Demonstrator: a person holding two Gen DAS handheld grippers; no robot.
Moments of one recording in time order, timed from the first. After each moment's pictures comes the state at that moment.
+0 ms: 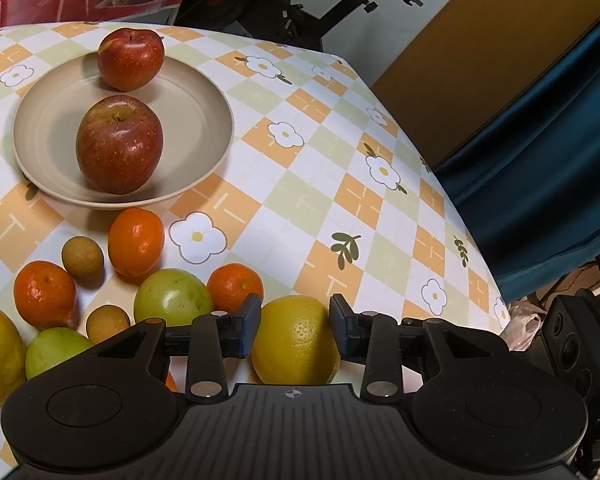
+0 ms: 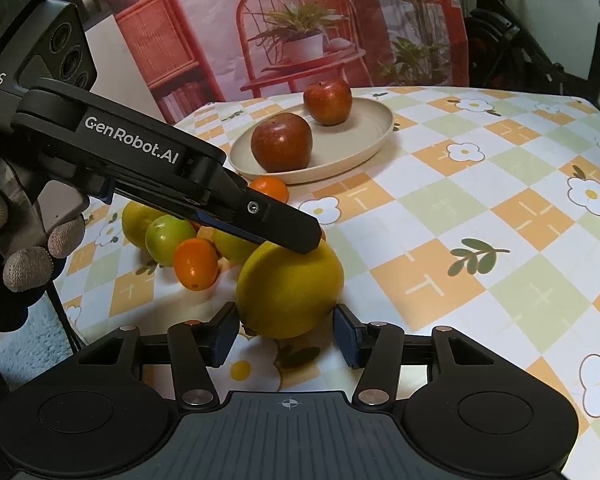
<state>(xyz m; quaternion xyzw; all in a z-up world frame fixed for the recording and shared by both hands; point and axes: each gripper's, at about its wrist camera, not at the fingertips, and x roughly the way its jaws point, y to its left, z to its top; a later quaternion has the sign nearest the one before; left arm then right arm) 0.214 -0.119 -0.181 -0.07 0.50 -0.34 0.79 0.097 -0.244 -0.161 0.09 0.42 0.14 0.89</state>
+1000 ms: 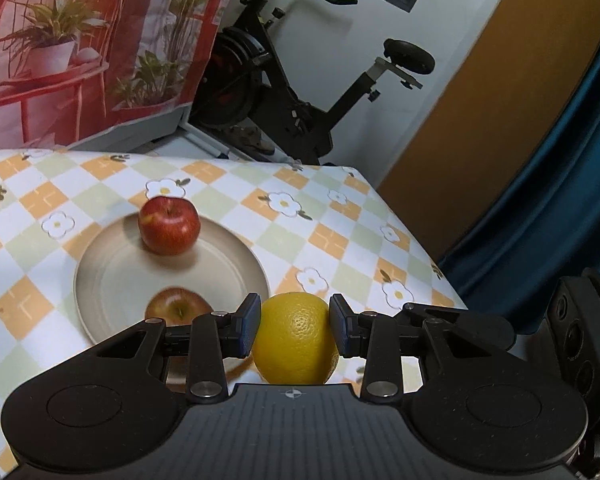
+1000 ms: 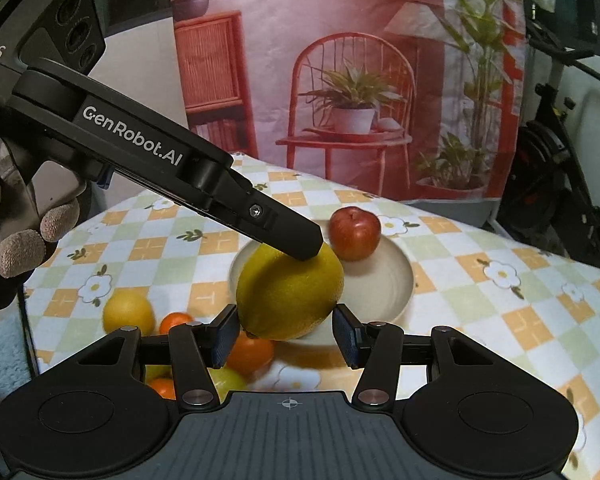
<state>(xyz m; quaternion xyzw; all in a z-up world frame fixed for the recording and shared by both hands) 0.261 -0.097 -0.107 -0.07 0.39 -0.32 0.86 0.199 -0.232 -0.099 -0.04 0.35 0.19 0.92</state>
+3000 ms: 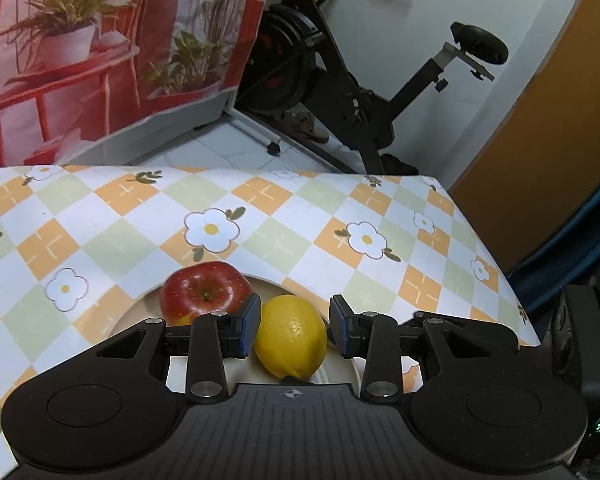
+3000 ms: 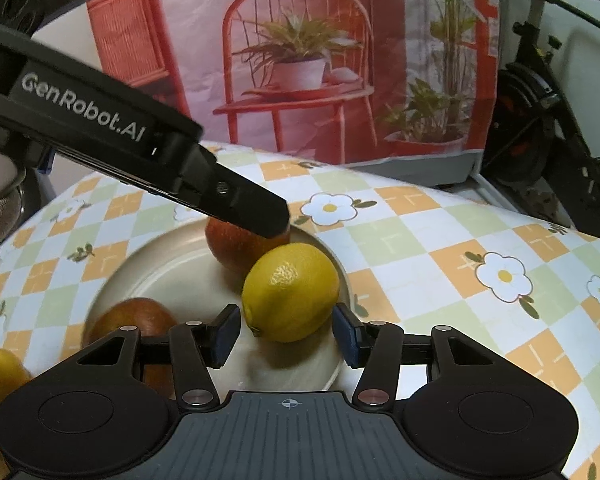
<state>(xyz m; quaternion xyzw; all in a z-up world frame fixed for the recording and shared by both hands) 0.376 -0.114 -0.131 -0.04 0.43 -0.25 0.87 0.329 -0.268 -0.163 0.00 0.40 0.15 0.90</state>
